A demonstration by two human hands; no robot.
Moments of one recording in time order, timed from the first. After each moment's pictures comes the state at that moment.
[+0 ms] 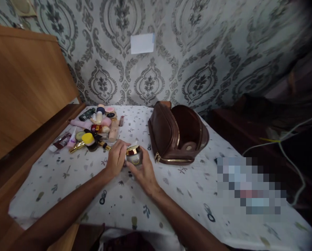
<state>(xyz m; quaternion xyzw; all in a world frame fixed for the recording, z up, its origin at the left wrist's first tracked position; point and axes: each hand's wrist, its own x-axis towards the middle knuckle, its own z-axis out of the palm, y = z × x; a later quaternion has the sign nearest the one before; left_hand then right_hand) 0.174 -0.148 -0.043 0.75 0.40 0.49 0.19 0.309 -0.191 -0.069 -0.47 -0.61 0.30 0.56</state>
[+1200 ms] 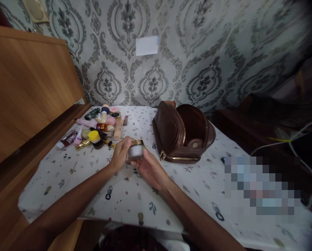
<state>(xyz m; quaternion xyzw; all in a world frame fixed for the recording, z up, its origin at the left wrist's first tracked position) 0.170 -0.142 -0.039 0.69 0.39 0.51 0.33 0.306 -0.193 -0.040 -0.22 -0.35 0.73 0.54</state>
